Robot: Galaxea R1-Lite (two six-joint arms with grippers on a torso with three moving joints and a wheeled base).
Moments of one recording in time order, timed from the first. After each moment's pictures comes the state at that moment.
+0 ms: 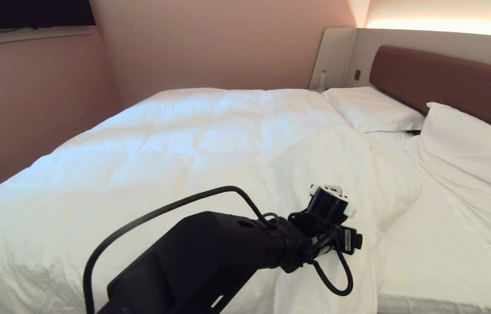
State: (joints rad) left arm -0.96 2.59 -1.95 -0.15 0.07 -0.35; right arm 0.00 0.00 0.00 0.00 0.01 -0.02
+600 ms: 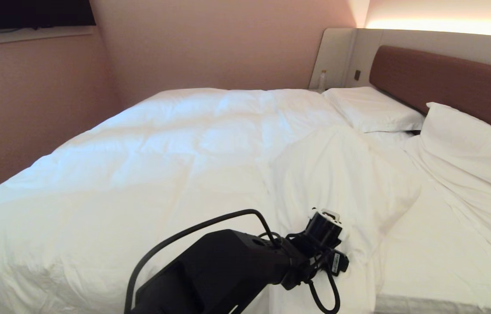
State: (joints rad) left arm -0.95 2.72 -1.95 -0.16 0.16 -0.20; right arm 0.00 0.00 0.00 0.00 0.01 -0.02
